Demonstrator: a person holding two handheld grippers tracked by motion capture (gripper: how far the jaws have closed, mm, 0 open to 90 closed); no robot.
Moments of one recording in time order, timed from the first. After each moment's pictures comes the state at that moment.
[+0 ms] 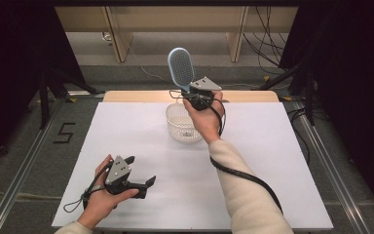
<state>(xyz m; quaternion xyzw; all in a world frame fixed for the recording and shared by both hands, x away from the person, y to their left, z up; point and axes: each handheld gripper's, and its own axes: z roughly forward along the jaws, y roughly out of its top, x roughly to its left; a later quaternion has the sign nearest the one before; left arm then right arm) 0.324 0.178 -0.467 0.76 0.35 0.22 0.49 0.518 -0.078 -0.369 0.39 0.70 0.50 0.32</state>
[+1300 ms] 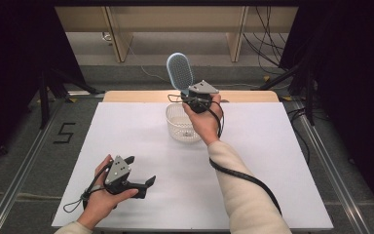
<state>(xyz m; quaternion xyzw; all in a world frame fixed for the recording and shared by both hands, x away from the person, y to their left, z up) 0.324 0.179 -0.466 0.76 0.35 0.22 0.49 0.523 -0.076 -0.384 0.39 0.71 0.49 0.31</state>
